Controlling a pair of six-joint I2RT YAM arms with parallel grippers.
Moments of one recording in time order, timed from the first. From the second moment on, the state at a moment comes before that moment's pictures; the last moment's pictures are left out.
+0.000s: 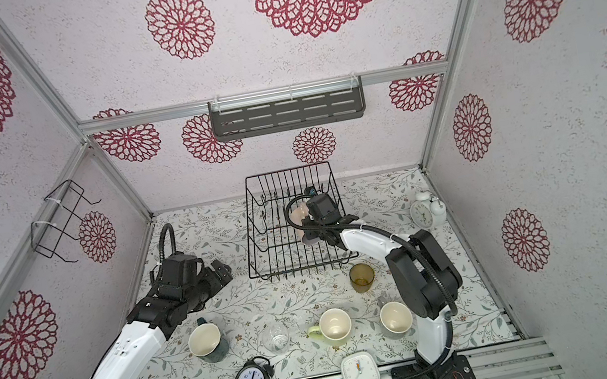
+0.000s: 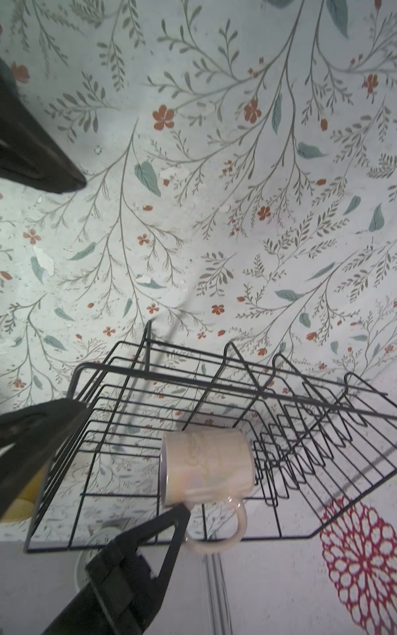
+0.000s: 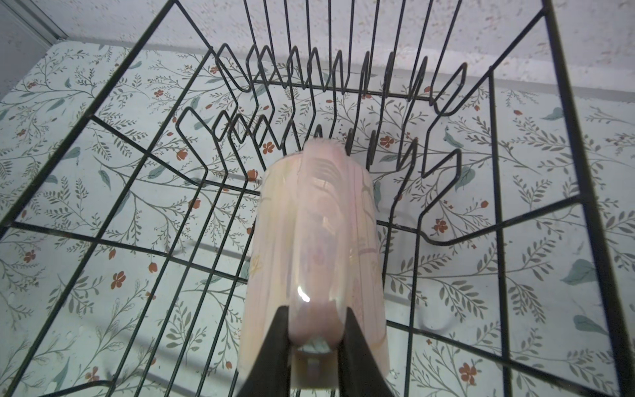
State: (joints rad) left arm -0.33 1.08 0.85 -0.56 -0.06 -0.82; right arm 0.53 1.83 1.32 -0.15 0.10 0.23
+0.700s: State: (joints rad) left arm -0.34 1.07 0.89 -0.49 0.05 -0.83; right arm 0.53 1.90 1.66 -0.52 0.05 0.15
